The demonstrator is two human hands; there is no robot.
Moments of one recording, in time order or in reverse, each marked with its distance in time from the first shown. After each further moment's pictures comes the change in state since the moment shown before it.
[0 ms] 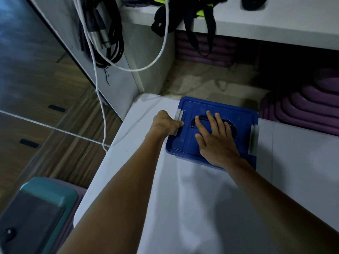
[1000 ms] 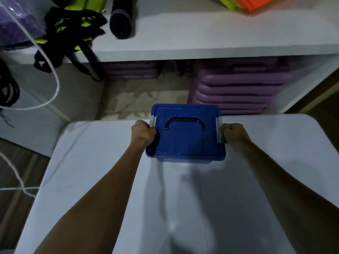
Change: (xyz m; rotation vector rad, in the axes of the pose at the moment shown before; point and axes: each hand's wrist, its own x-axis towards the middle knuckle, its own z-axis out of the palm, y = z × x) left_hand -0.067 0.111 0.137 0.041 -0.024 0.291; right_hand -0.114 0.243 -0.076 0.984 0.330 0.791
